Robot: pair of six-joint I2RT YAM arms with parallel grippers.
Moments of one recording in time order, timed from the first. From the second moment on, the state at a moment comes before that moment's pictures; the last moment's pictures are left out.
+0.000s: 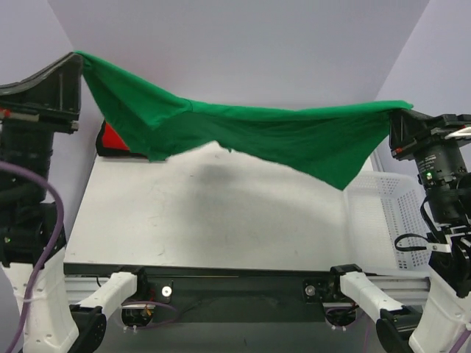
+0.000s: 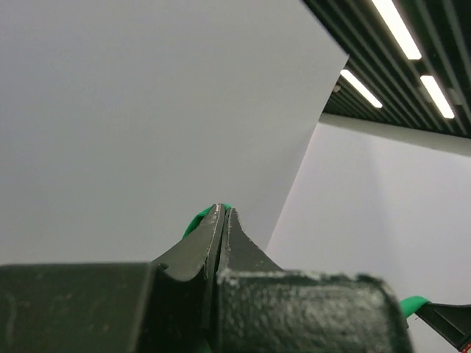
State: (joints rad) left arm -0.10 1.00 1.82 -0.09 0.20 -0.71; right arm 0.13 0.94 1.87 -0.72 0.02 0.21
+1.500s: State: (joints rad) left arm -0.37 1.61 1.22 -0.25 0.24 -0.68; right arm 0.06 1.63 1.39 -0.58 -0.29 0.33
